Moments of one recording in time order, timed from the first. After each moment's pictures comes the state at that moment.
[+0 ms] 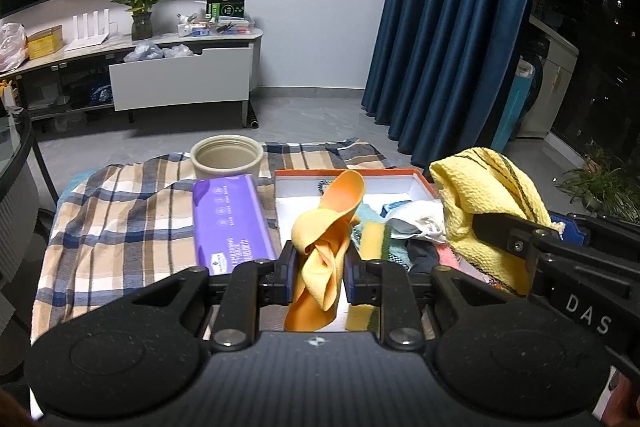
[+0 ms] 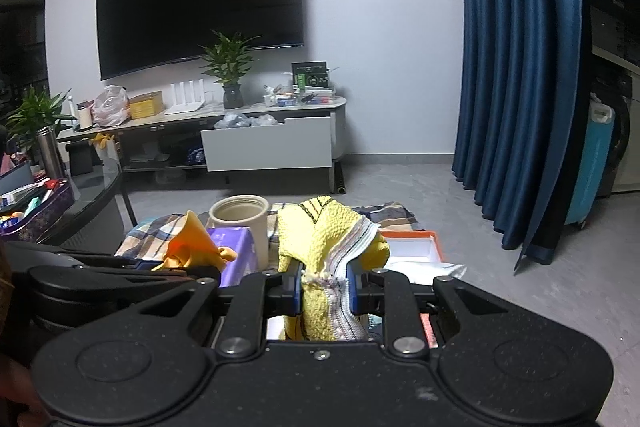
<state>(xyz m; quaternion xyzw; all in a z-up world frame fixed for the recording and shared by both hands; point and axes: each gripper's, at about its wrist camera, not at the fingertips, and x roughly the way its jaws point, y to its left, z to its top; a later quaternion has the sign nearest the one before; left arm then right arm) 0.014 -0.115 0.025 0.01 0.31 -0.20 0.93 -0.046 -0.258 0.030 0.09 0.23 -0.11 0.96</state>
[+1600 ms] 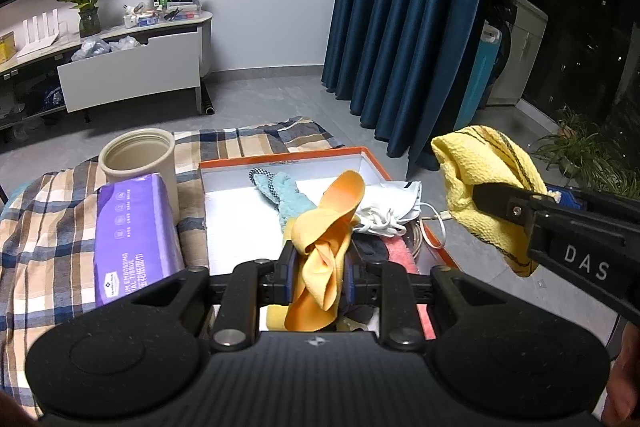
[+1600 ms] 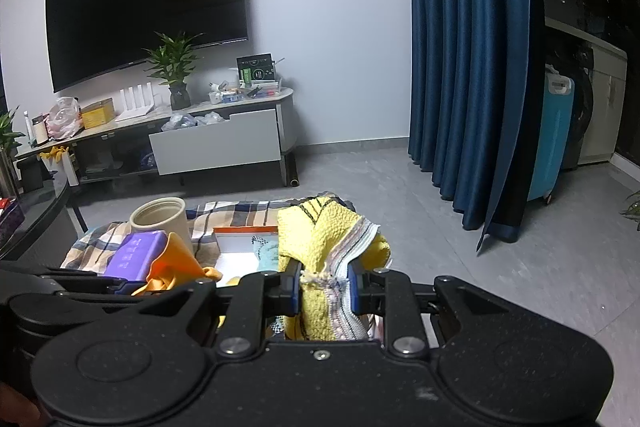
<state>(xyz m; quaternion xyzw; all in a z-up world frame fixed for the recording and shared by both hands) 0.035 -0.174 0.003 0.03 0.34 -0.25 0.91 -0.042 -0.321 0.008 0.12 0.24 -0.17 0.95</state>
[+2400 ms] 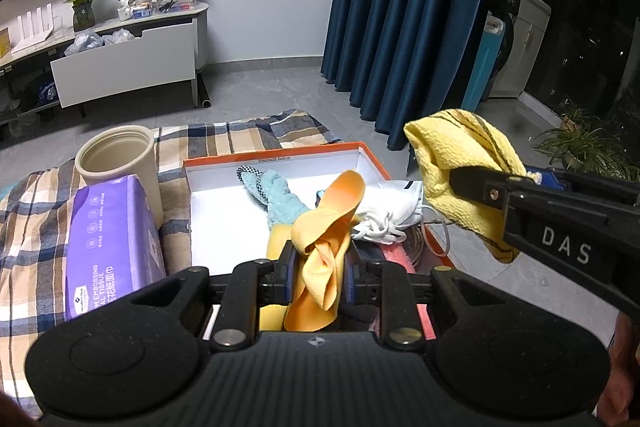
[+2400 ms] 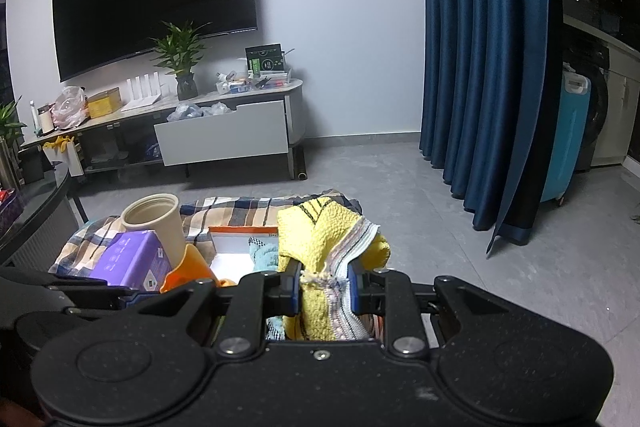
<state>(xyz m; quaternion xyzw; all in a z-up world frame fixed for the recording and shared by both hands) 0.046 -0.194 -0.003 0.04 0.35 -0.25 0.90 -0.018 -0.341 -0.003 0.12 0.26 -0.15 0.95</state>
